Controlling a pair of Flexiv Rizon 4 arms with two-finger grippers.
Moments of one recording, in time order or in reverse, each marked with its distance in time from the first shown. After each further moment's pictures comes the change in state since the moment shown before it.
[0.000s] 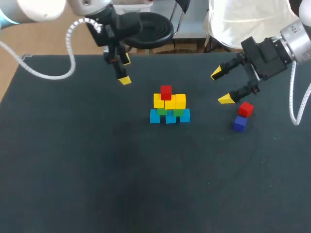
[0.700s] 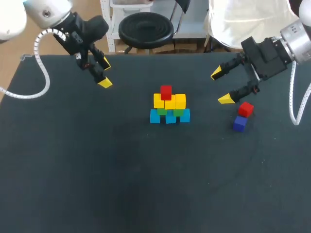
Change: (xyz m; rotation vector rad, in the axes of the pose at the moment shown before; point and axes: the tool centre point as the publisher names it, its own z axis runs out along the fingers) left arm 0.049 0.003 -0.002 0.024 -0.185 -0.087; right arm 0.000 0.000 0.000 0.000 0.000 0.000
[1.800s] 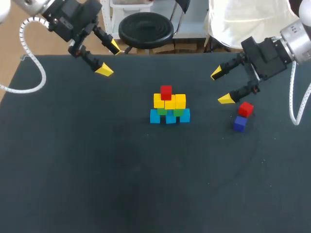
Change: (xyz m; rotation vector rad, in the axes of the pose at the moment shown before) left arm -0.048 -0.033 -0.043 0.088 -0.205 0.272; right arm 0.000 0.000 0.000 0.000 0.000 0.000
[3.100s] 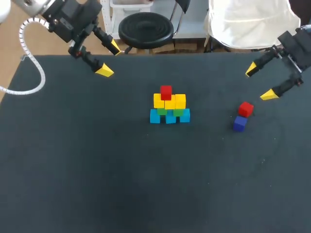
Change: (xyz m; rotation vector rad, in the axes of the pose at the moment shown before) left arm 0.000 -0.002 0.000 -0.004 0.000 -0.003; right arm 0.062 -0.001 -0.085 -0.105 0.097 -0.107
